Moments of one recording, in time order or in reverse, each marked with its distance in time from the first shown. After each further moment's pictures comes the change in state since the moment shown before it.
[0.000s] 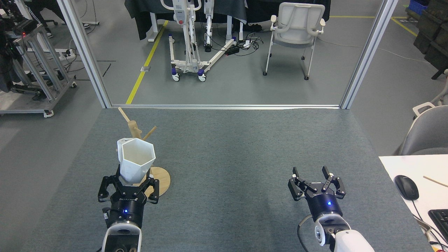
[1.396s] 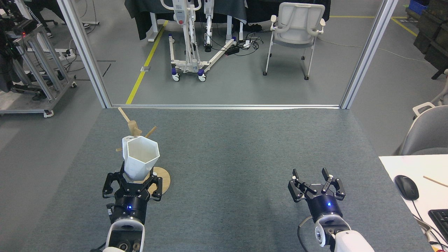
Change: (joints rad) left arm -0.041 -0.004 -0.019 0.057 0.000 -0.006 0.015; right arm -0.002 -0.001 0.006 0.014 -0.003 -0.008 0.003
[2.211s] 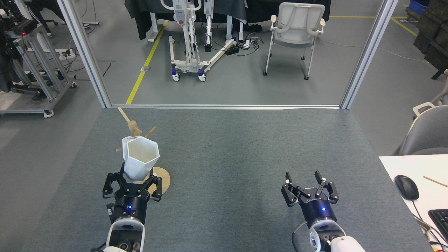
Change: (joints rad) left arm -0.004 -0.001 0.000 0.012 0.000 0.001 0.000; right arm 0.044 0.018 0.011 -0.059 0.000 -0.020 -0.001
